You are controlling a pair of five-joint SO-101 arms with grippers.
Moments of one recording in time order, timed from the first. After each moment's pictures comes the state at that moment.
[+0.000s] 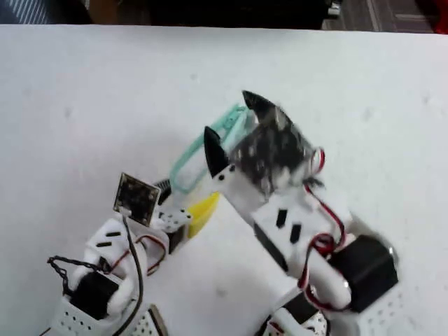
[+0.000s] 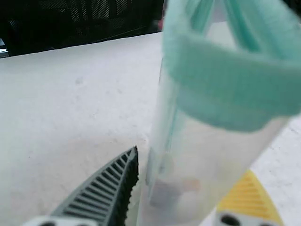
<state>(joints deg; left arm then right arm) 22.3 -99.3 83.0 48.6 6.5 -37.1 -45.6 -0.7 75.3 17.5</state>
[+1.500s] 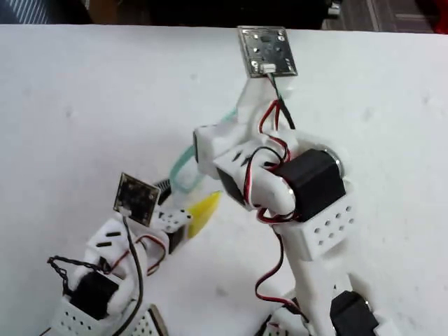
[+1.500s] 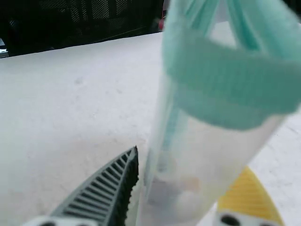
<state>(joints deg) 22.3 -99.3 83.0 48.6 6.5 -36.5 -19.8 -23.1 97.3 -20.7</state>
